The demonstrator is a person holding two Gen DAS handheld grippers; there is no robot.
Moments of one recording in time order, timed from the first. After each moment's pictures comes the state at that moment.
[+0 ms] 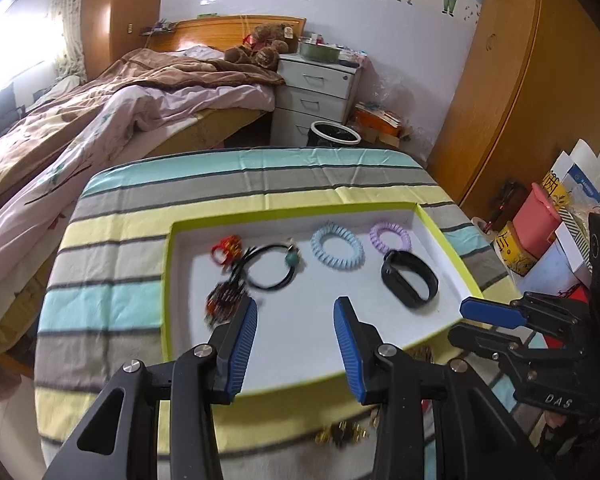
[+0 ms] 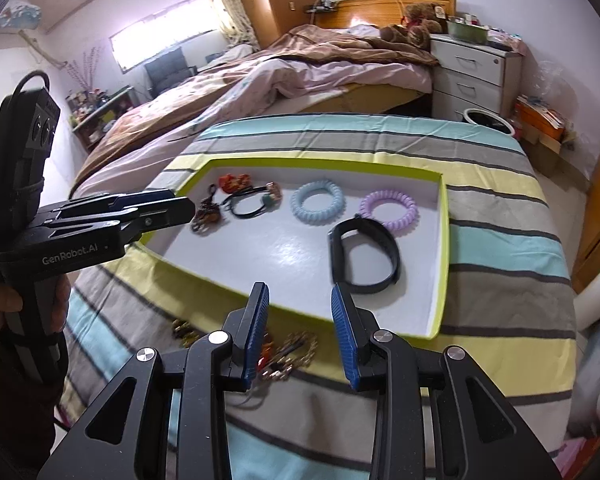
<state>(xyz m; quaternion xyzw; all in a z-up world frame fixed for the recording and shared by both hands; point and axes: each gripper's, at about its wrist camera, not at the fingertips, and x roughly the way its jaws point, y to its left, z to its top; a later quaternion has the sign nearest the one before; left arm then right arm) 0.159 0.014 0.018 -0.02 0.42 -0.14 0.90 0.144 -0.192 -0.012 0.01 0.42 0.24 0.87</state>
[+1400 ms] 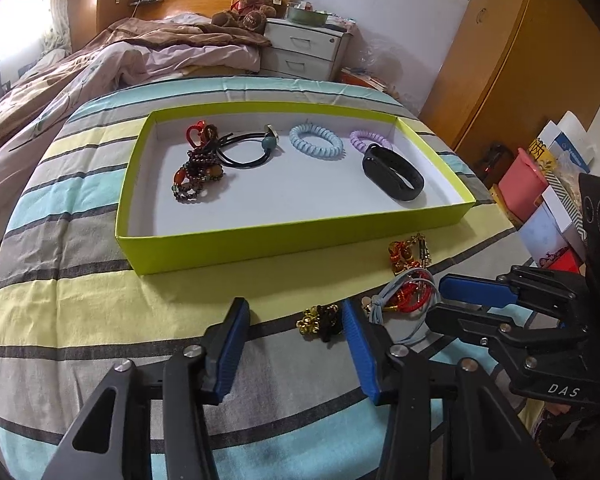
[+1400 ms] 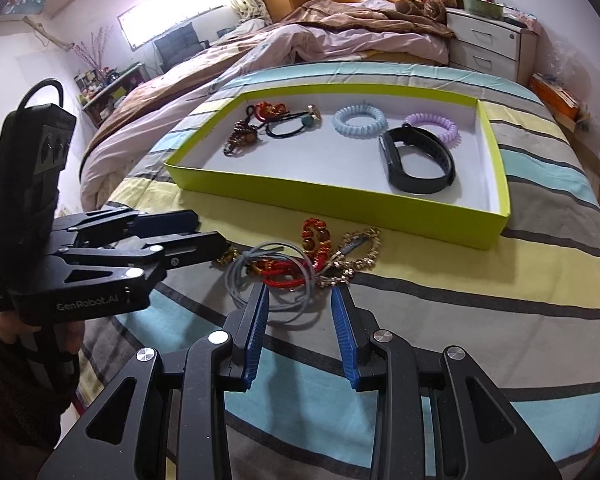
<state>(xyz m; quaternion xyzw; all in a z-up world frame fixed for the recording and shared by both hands) 0.111 0.010 -0.042 -0.03 0.47 -0.18 0.87 0.099 -0.173 -0.051 0.01 0.46 0.26 0.85</state>
